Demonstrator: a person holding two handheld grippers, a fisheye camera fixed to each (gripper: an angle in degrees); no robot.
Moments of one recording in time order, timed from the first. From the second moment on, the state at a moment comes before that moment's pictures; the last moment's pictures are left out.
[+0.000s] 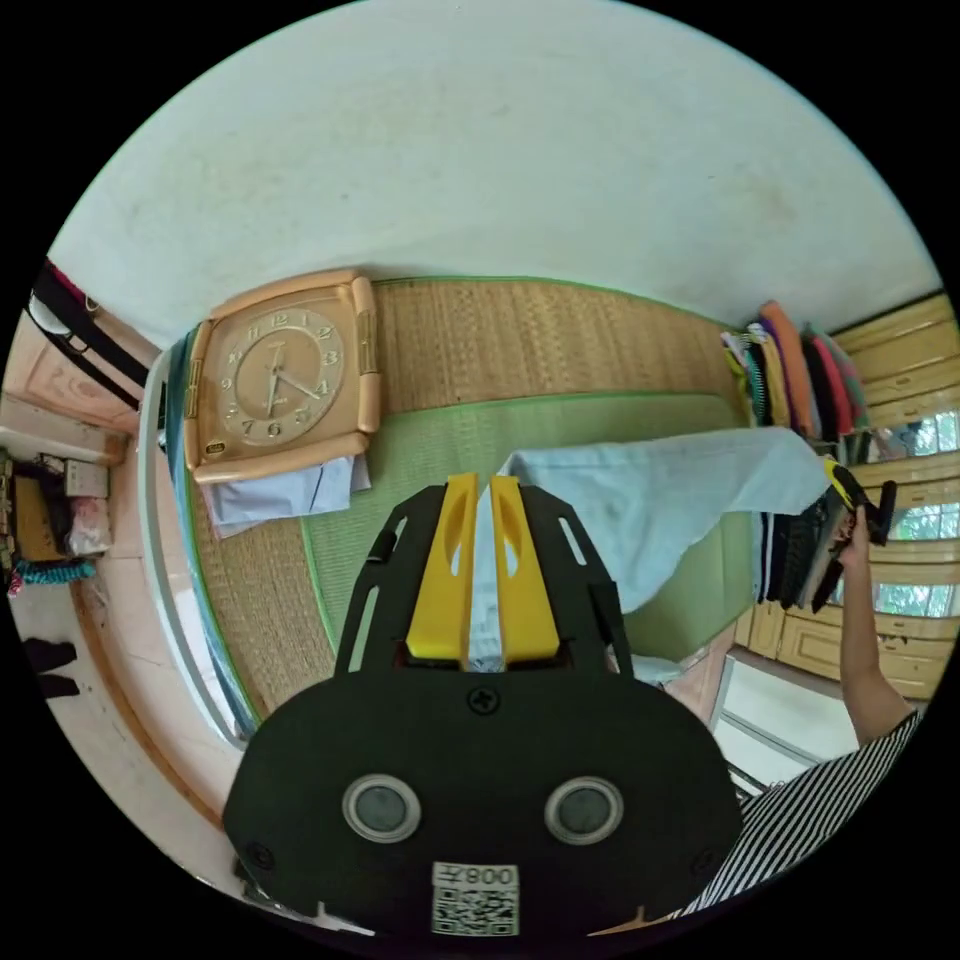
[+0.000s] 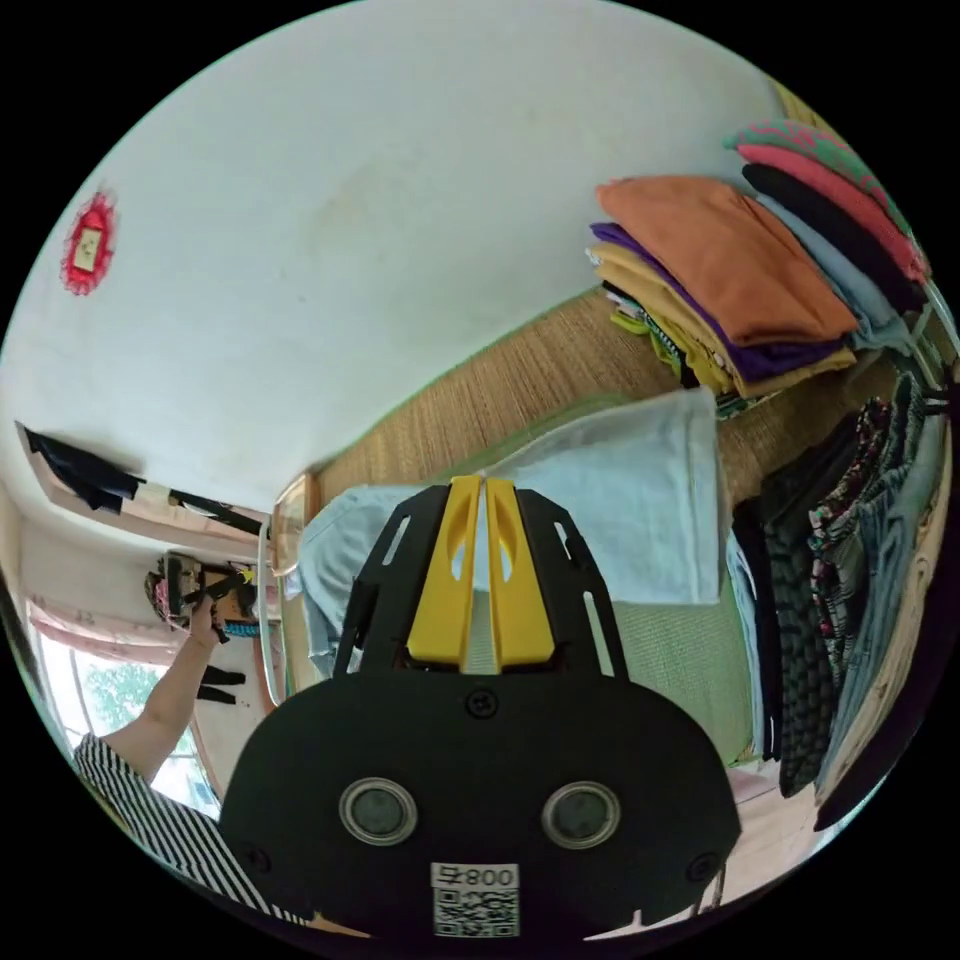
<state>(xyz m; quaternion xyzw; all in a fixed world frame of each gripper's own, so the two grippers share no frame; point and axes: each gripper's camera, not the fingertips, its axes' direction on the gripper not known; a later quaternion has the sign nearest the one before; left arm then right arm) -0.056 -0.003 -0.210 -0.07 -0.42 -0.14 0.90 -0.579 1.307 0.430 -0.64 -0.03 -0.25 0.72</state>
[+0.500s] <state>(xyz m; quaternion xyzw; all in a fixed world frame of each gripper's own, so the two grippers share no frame) -0.160 0.187 -0.133 -0.17 -0.23 -0.43 0.85 -0.439 1.455 0.230 -0.86 0.07 -0.32 0.39</state>
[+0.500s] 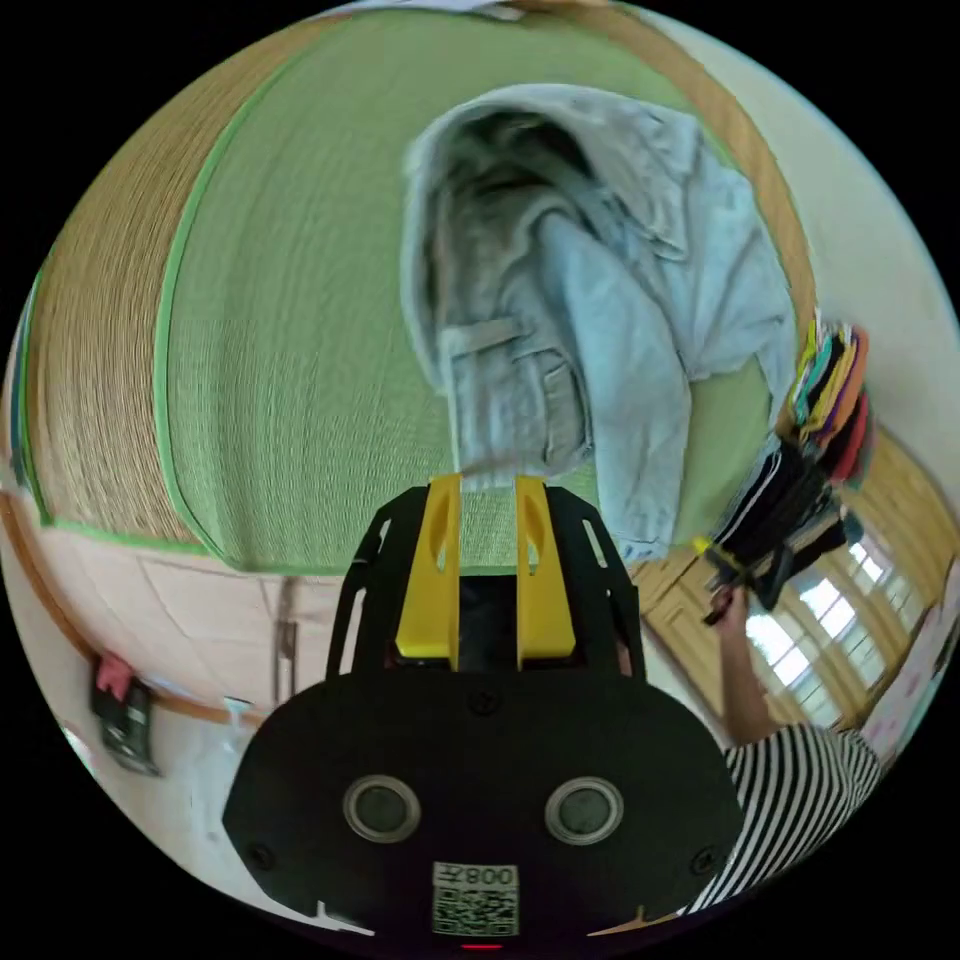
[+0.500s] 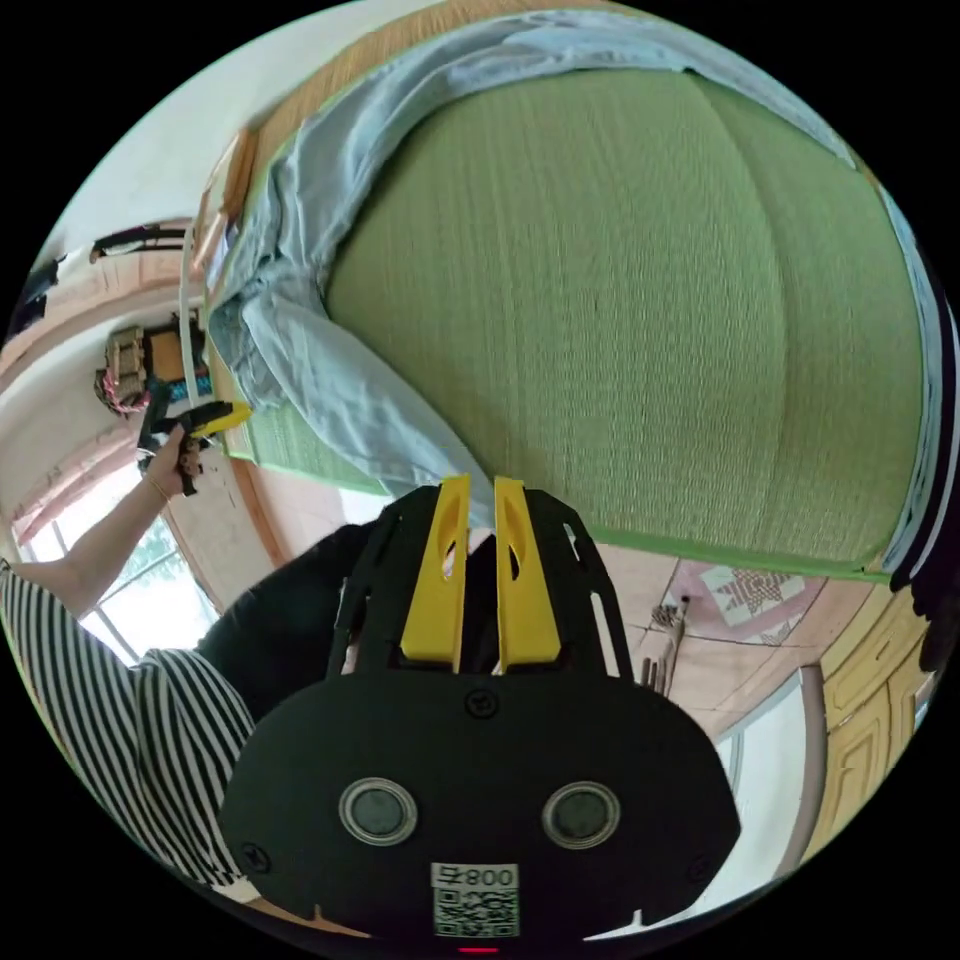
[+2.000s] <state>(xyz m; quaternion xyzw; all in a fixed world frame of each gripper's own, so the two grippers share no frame) -0.138 0.235 -0.223 0.10 -0.18 -0.40 0.89 -0.615 1.242 0.320 -0.75 0.01 -0.44 0.49</state>
